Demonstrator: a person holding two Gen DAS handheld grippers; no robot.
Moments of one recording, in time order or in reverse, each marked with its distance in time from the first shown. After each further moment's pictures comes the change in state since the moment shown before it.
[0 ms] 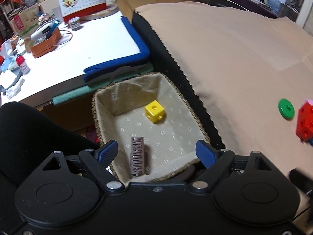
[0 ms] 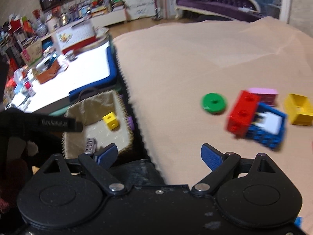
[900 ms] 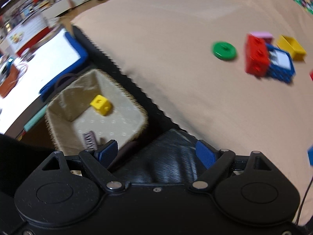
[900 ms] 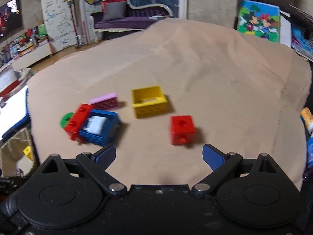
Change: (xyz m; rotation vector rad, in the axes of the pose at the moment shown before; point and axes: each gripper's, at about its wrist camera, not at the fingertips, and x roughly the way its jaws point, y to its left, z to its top) left arm -0.008 -0.104 -0.049 0.355 0.034 -0.078; right arm -0.077 -0.201 -0.050 0.276 -0.103 -0.367
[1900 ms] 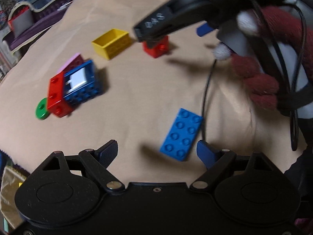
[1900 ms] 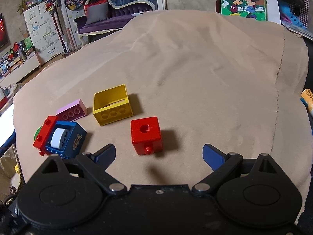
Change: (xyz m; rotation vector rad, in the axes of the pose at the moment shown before) left arm -0.041 -0.206 -0.021 0.612 -0.111 -0.328; right arm 0.053 -0.048 0.006 0.119 0.014 -0.001
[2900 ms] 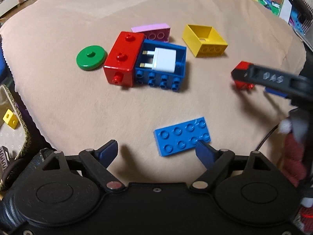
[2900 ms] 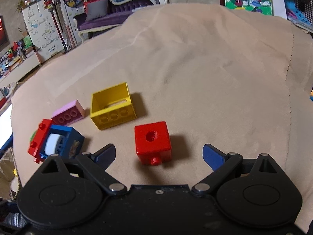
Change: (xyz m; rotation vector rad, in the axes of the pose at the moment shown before) left arm 0.017 0.111 -0.006 -0.595 0.062 -0.011; right arm 0.034 0.008 0.010 0.009 0.040 0.008
